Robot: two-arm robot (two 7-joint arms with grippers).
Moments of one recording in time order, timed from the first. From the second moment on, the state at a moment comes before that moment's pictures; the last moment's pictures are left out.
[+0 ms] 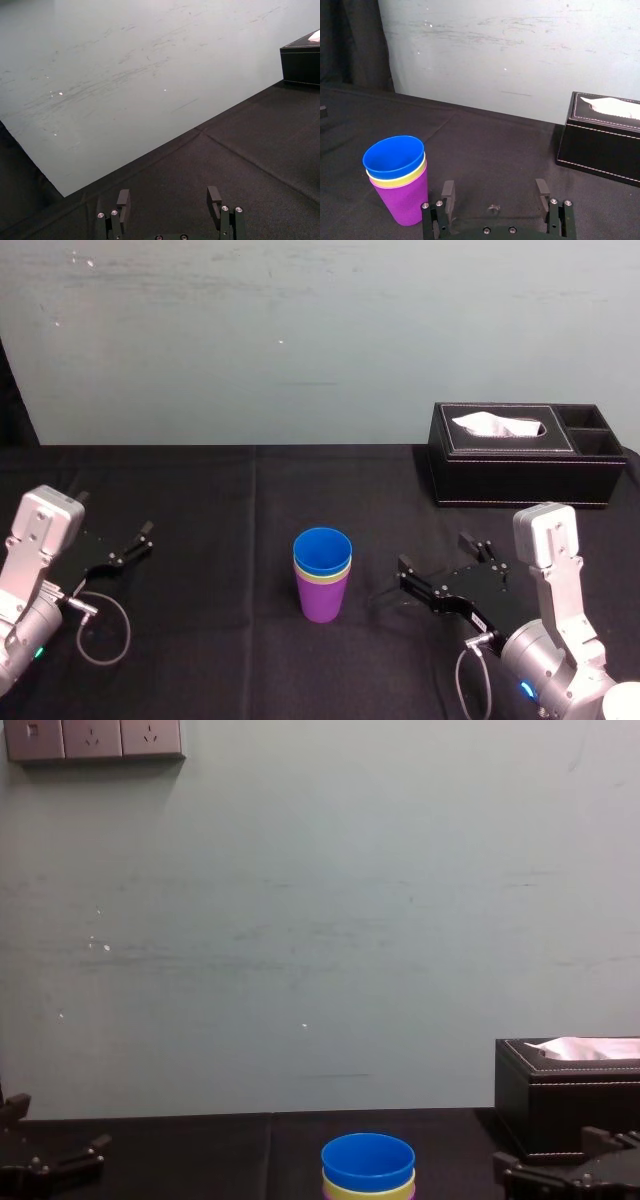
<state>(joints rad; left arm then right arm) -0.20 0.60 0.45 -1.41 -0.25 -0.12 0.03 0.01 0.36 -0.31 -1.65 0.26 0.09 0.08</state>
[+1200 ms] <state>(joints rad) -0.20 0.60 0.45 -1.41 -0.25 -0.12 0.03 0.01 0.36 -0.31 -1.65 0.26 0.09 0.08</state>
